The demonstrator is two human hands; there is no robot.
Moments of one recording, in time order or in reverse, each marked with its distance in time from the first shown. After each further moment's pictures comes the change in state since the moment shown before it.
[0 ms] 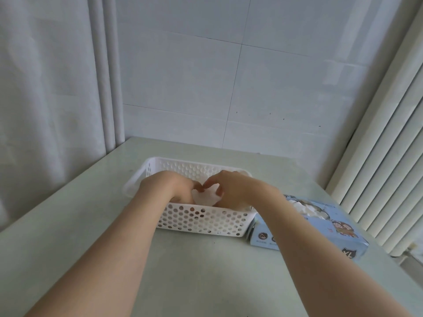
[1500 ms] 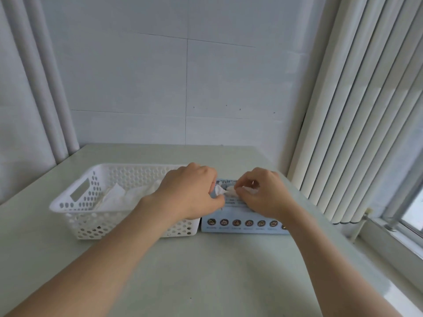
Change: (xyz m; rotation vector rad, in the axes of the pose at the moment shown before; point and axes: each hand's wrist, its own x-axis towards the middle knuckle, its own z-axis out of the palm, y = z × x) left_hand -0.035 0.130 0.037 0.065 0.693 0.390; right_hand -0.095 0.154 0.055 0.335 0.668 0.117
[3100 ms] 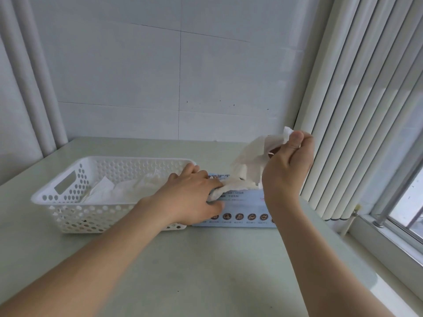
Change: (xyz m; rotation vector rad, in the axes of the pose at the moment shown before) left_hand 0.008 0.001 0.038 0.031 -0.167 0.086; right_hand 0.000 -0.045 -0.025 0.667 0.958 0.251
